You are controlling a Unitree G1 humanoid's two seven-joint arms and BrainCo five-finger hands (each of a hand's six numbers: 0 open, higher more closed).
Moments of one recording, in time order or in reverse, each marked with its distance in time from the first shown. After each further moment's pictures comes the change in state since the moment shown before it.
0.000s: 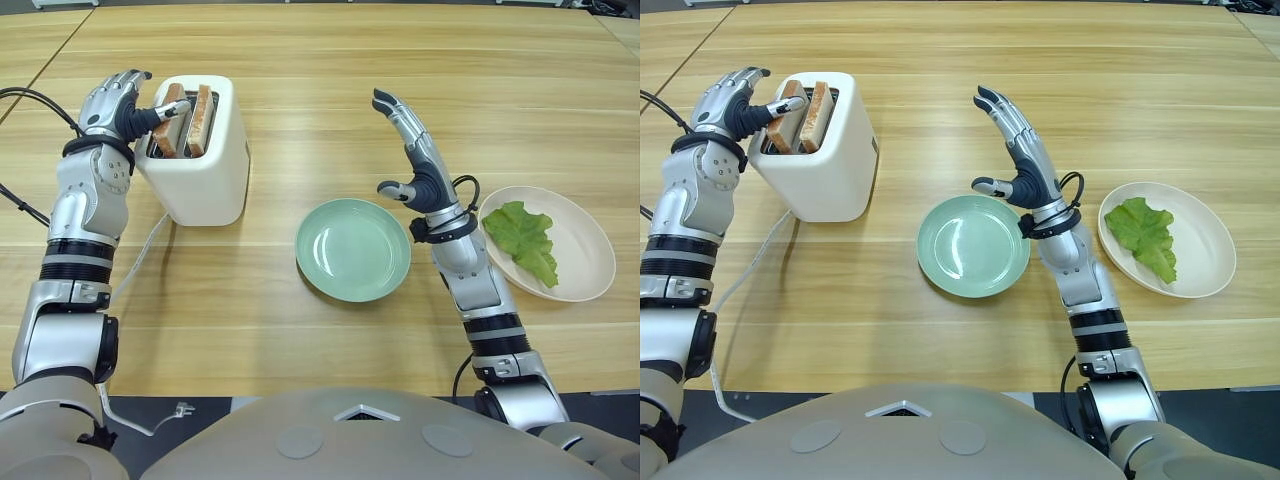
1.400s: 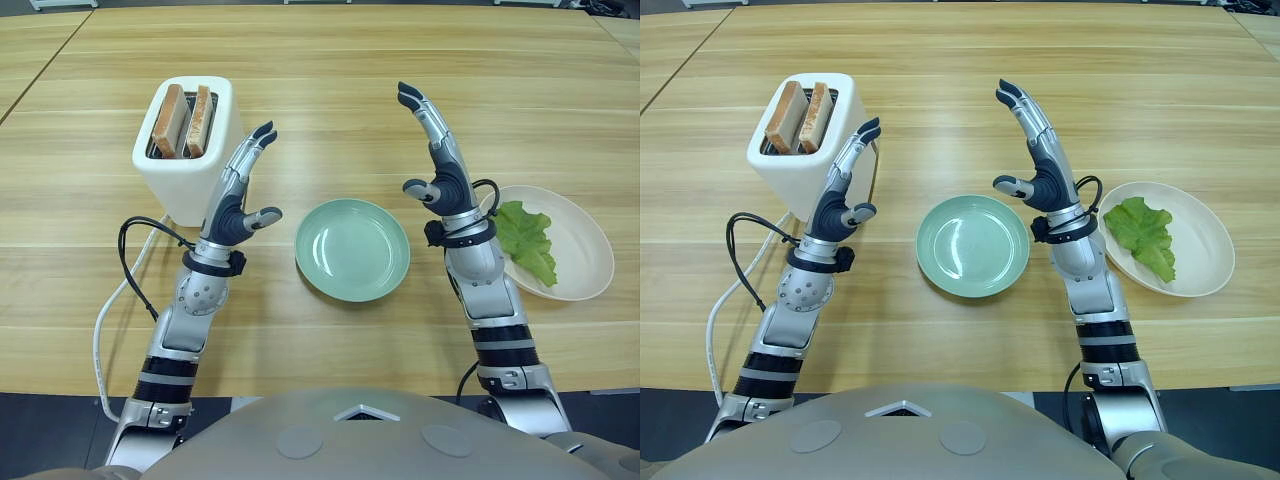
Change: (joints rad) left arm 0.586 -0.463 -0.039 -0.511 -0.314 -0.637 0.197; right arm 0.055 0.000 -0.058 -0.078 0.079 0.008 0.039
